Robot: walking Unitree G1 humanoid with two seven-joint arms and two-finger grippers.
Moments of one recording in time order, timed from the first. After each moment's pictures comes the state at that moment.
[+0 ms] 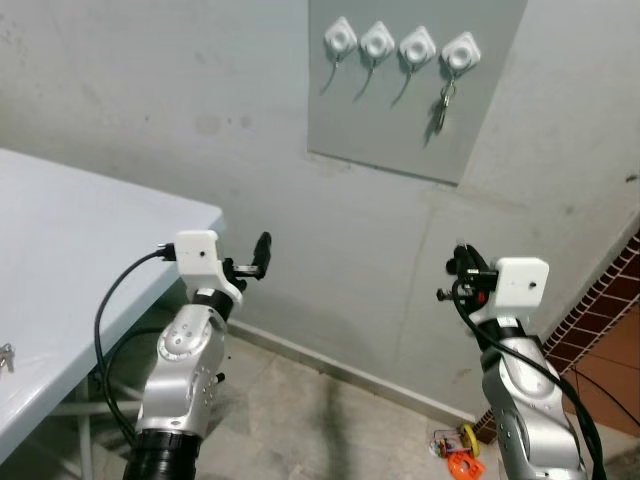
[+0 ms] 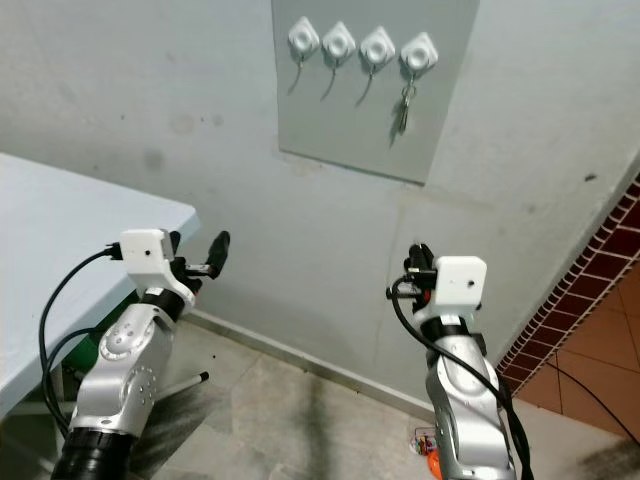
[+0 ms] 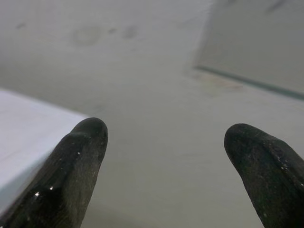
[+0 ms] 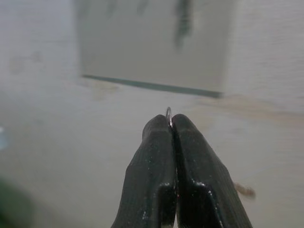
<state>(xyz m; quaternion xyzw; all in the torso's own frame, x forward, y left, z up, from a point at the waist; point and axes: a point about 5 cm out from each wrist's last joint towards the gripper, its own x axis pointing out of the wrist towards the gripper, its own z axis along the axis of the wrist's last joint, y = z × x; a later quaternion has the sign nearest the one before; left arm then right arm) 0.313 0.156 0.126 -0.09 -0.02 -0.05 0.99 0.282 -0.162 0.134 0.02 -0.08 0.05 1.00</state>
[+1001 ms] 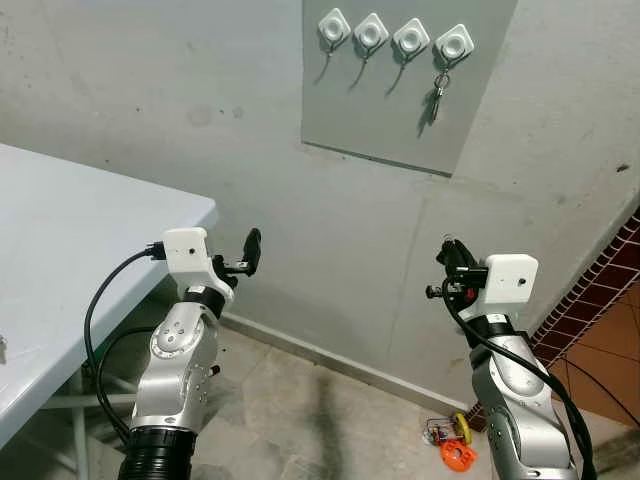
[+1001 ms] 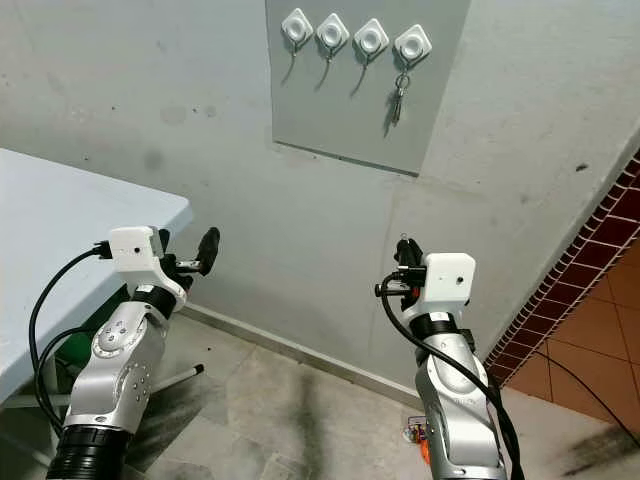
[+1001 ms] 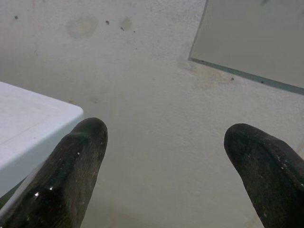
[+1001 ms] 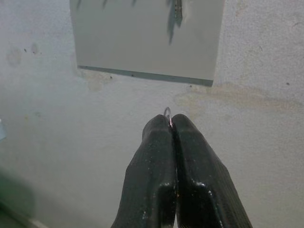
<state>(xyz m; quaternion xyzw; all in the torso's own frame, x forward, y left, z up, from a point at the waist) 0.313 0.152 0.126 -0.10 -0.02 -0.06 0.99 0.281 -0.167 0.131 0.02 -0.07 0.04 1.00</state>
